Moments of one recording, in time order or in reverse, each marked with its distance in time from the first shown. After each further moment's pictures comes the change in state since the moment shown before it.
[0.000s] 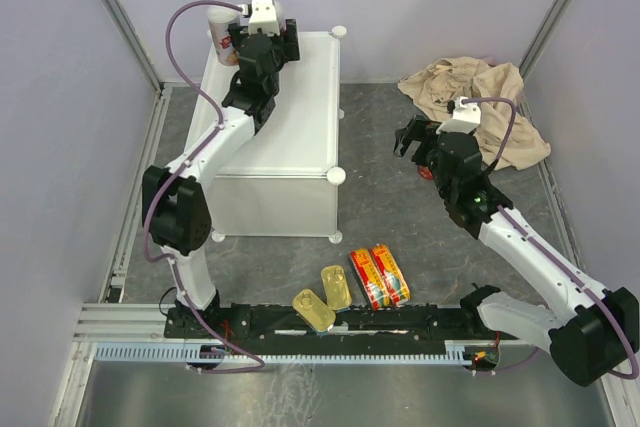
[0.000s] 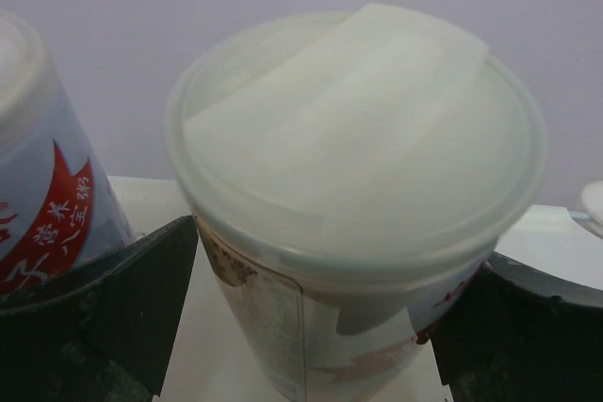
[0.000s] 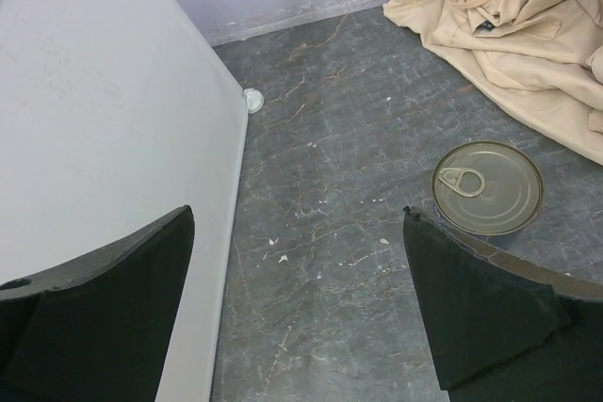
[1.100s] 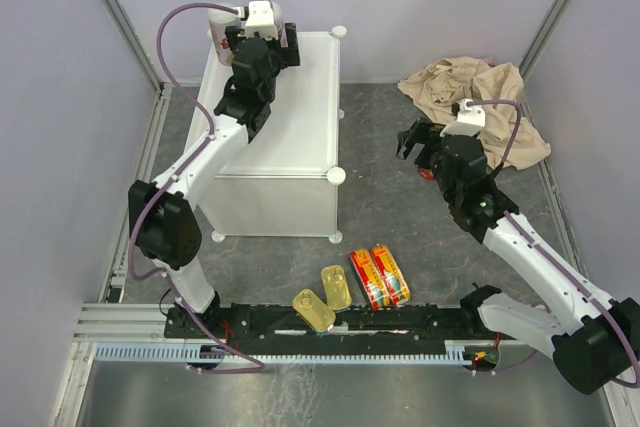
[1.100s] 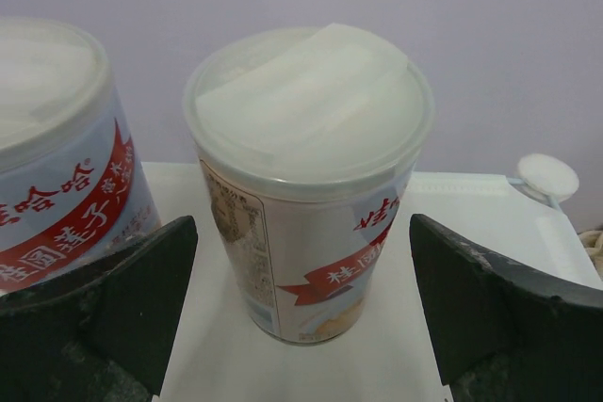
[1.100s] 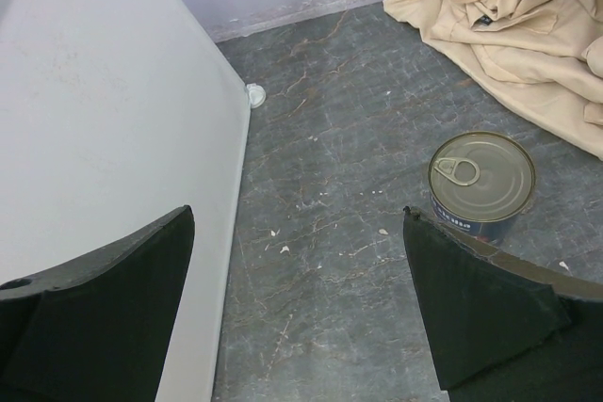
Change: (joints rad) left arm -0.027 -0.108 -0.070 -0.051 0.029 -0.020; right arm 0.000 -0.043 -0.001 -0.045 -0.008 0.011
